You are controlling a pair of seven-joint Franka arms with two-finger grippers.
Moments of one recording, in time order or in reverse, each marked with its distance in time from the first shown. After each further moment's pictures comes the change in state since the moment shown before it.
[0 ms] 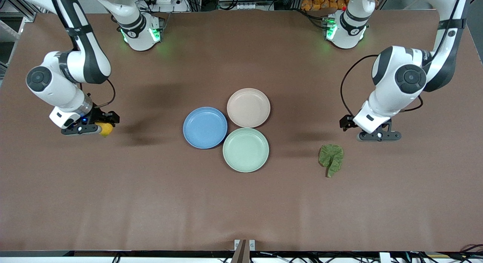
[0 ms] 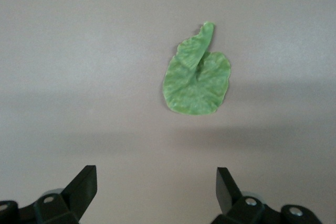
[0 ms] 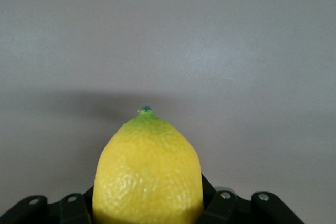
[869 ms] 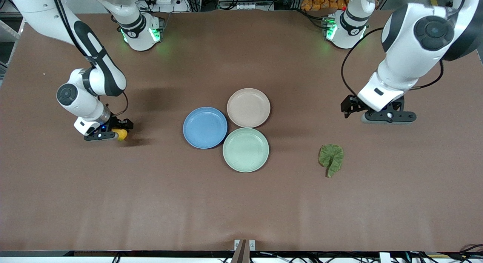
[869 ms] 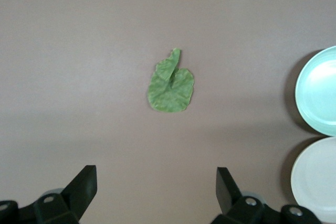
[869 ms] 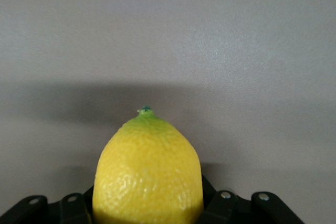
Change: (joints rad) left arm -0.078 -0.108 0.011 0.231 -0.052 -0.296 0.038; right arm -0.010 0.228 -0.004 -0.020 0.000 0.234 0.000
